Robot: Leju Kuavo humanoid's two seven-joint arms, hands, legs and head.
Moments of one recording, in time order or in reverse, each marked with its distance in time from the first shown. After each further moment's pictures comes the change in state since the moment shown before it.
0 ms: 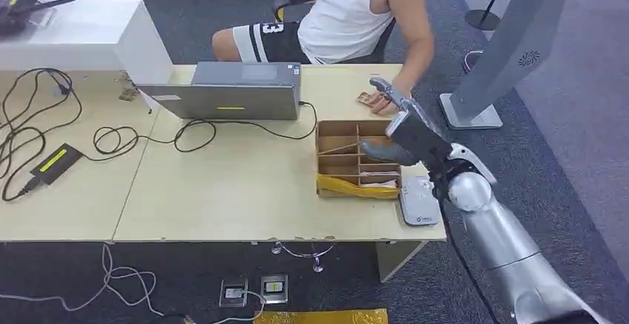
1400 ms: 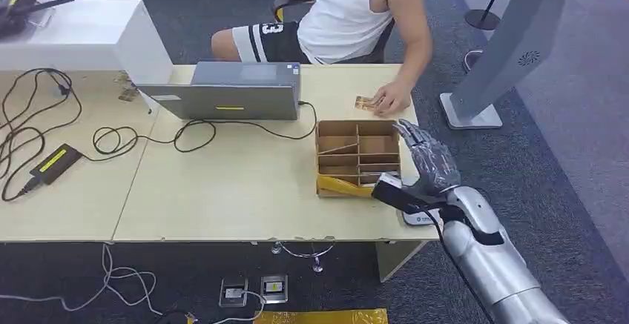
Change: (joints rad) left arm -0.023 -0.002 0.000 0.000 -0.031 -0.030 0.017; right arm 0.140 -0.047 -0.008 0.131 0.608 -0.335 0.023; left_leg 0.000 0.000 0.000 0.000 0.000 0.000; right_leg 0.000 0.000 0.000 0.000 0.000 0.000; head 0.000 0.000
